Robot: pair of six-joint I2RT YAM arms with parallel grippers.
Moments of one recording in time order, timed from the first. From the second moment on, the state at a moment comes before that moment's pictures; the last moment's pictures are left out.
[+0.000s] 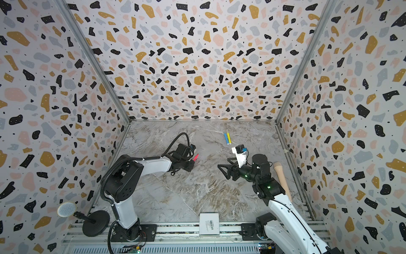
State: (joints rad) left arm -0.60 1.87 1.03 -0.13 0.02 -0.08; right arm 0.36 0.79 0.59 -0.13 -0.59 0.21
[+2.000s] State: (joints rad) left arm -0.96 1.38 0.44 0.61 0.18 -0.48; right arm 0.53 1.27 0.45 0.44 -0.74 0.64
